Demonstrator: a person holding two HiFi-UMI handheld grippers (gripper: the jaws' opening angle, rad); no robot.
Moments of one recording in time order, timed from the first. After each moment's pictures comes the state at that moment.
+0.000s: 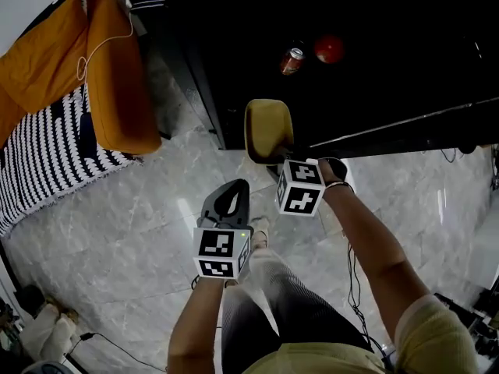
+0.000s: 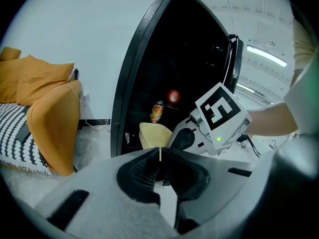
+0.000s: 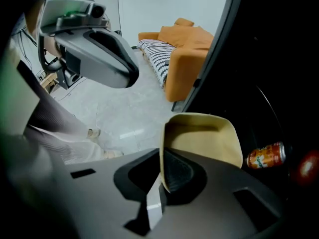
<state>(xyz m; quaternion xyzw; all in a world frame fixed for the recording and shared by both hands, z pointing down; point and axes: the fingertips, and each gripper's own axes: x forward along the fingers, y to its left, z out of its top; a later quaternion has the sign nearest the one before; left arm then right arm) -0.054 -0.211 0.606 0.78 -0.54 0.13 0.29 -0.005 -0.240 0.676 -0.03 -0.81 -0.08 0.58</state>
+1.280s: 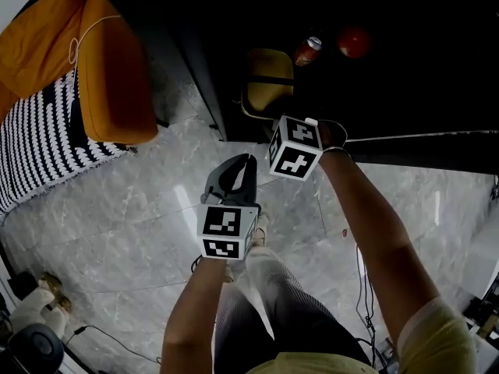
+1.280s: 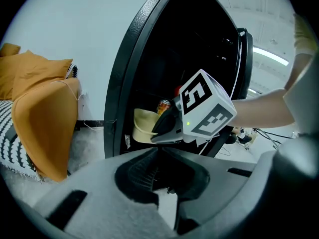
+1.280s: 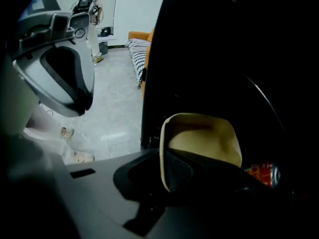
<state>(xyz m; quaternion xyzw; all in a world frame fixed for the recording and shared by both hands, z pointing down) -0.053 -0.266 0.644 0.78 -0.54 0.12 0.28 -0.048 -0.347 0.696 0.04 -0.82 -0.13 0.56</state>
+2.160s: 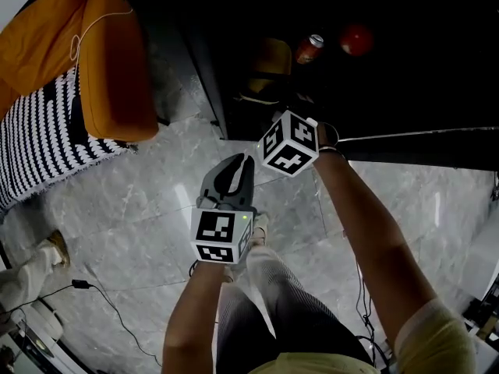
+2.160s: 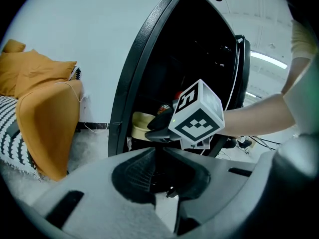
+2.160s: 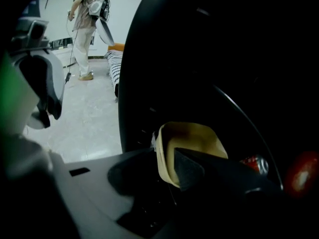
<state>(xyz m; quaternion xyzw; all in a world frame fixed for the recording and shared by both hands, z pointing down) -0.061 -0.258 0.636 0.78 -0.55 0.09 0.28 -0.066 -0.377 0.678 0.17 -0.85 -0.14 0.48</state>
